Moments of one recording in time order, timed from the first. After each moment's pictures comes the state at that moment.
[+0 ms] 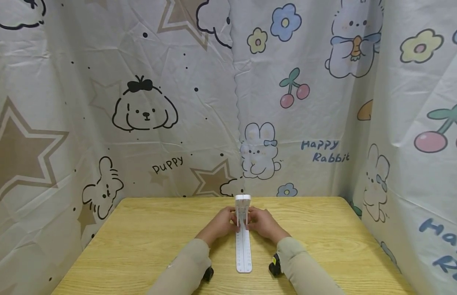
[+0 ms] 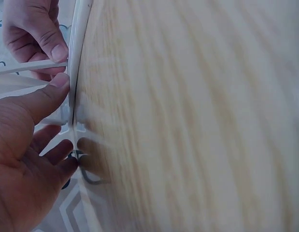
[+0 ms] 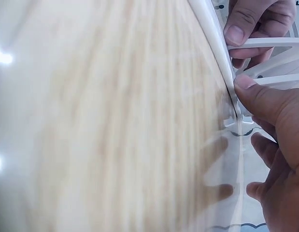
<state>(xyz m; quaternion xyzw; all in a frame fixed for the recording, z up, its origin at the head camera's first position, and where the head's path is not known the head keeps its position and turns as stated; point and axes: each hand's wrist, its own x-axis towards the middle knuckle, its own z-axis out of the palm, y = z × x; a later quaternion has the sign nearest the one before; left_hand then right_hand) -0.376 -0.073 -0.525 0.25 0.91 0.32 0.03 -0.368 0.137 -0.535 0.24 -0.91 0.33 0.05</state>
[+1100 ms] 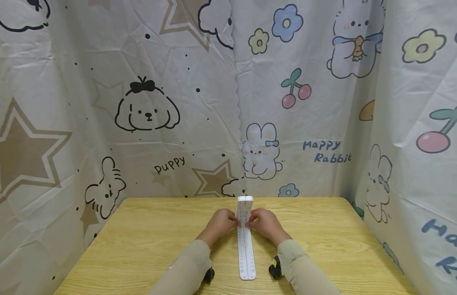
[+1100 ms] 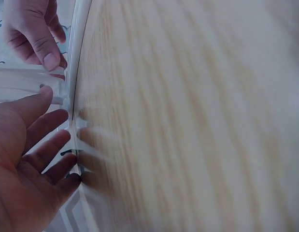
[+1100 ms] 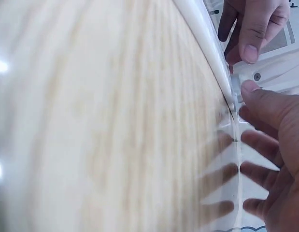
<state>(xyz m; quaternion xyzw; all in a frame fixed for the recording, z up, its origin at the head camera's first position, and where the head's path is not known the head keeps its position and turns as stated) -0.367 -0.072 -0.523 0.15 0.92 0.35 0.01 -0.364 0.132 -0.534 0.16 -0.93 0.31 0.07</state>
